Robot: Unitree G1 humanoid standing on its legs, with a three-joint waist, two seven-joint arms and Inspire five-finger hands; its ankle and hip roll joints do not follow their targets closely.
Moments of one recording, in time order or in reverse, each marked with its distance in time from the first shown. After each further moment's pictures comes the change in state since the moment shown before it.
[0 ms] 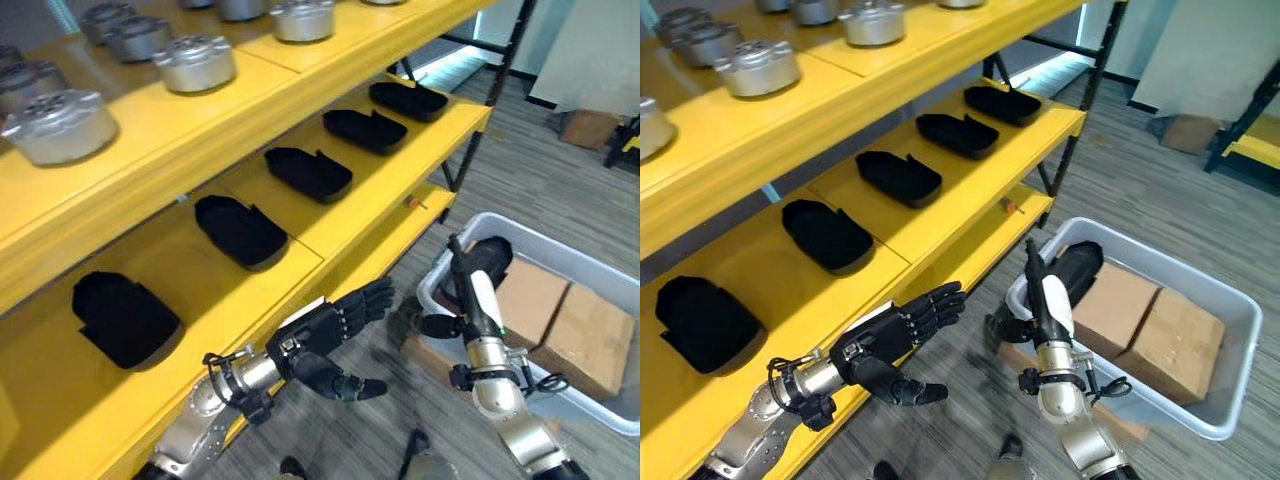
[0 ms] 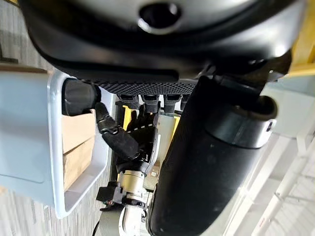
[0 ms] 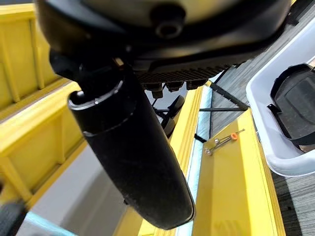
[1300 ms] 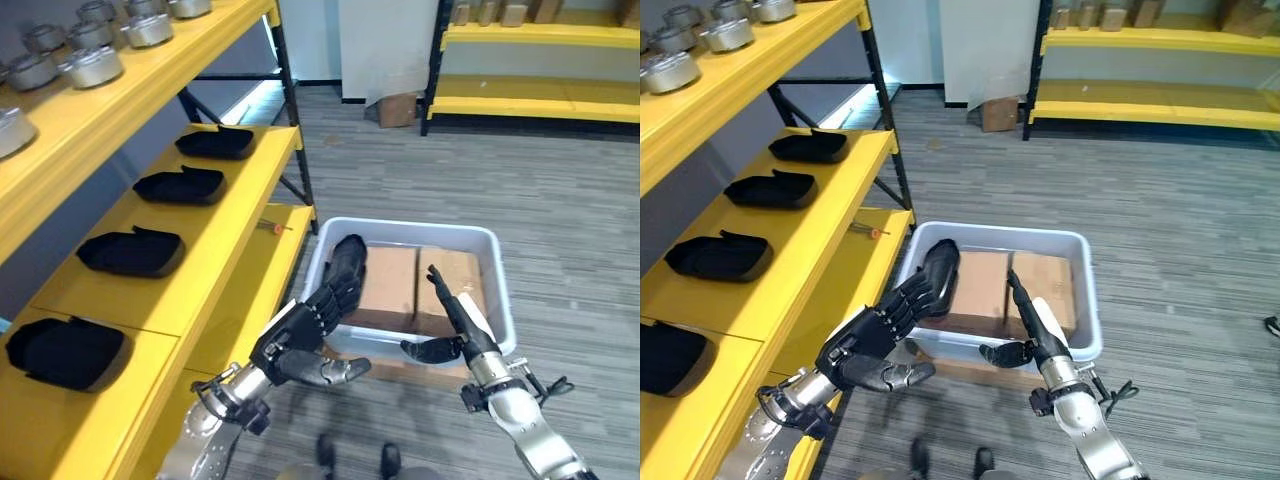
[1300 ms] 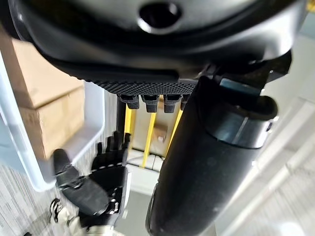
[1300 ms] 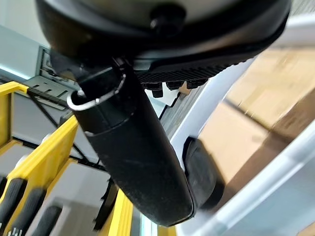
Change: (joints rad) left arm 0.089 -0.097 0.074 0.033 -0.001 -0.040 0.079; right arm 0.109 -0.029 -0.035 0.034 0.145 -0.065 0.241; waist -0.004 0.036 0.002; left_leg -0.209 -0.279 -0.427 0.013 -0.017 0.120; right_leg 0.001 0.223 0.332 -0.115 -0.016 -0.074
